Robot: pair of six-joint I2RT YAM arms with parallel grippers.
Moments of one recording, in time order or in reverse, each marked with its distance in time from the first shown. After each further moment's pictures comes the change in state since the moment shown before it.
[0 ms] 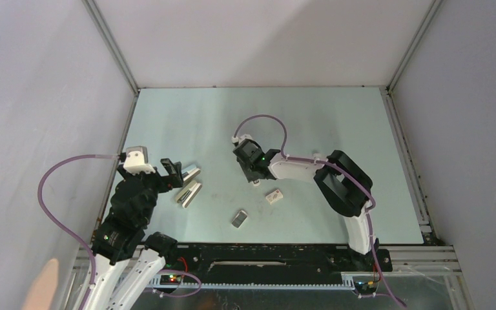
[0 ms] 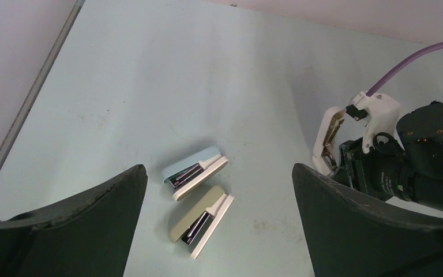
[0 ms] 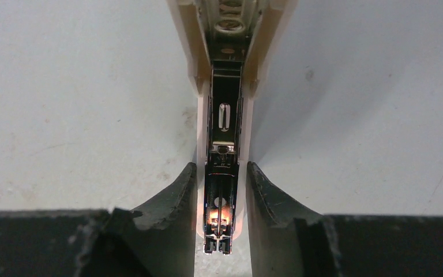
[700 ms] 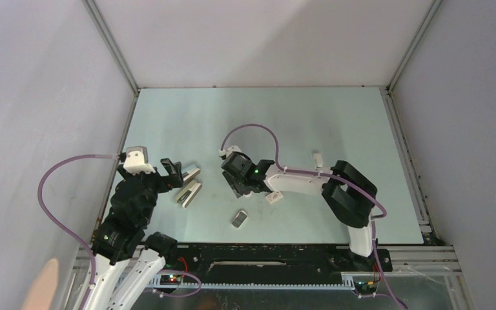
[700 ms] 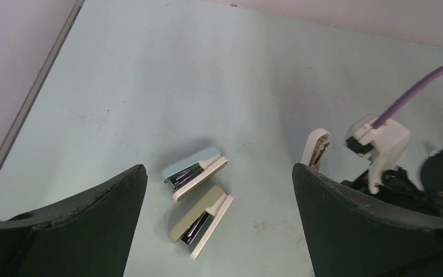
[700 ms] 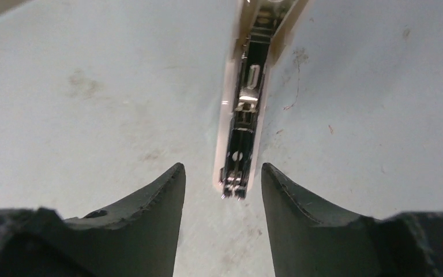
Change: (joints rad) left arm 0.000 0.000 0.000 0.000 0.000 0.000; right arm 0.153 -0.061 0.000 -0.077 0.003 0.039
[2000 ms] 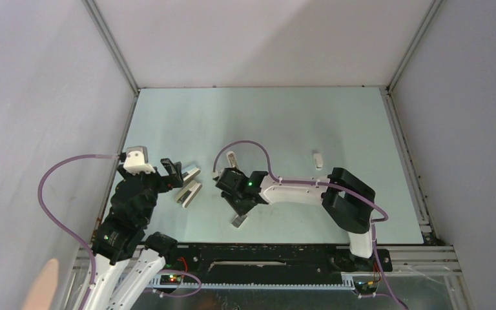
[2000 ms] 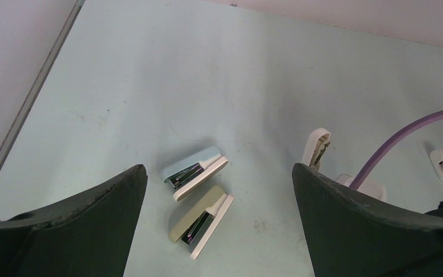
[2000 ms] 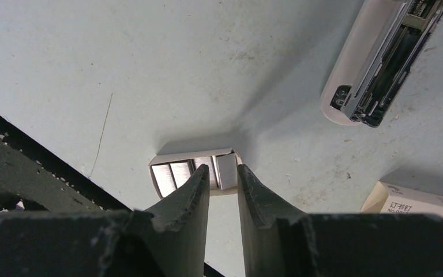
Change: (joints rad) left arm 0.001 0.001 0.000 0.000 0.000 0.000; right arm 0.120 -0.038 0.001 -0.175 -0.177 0.041
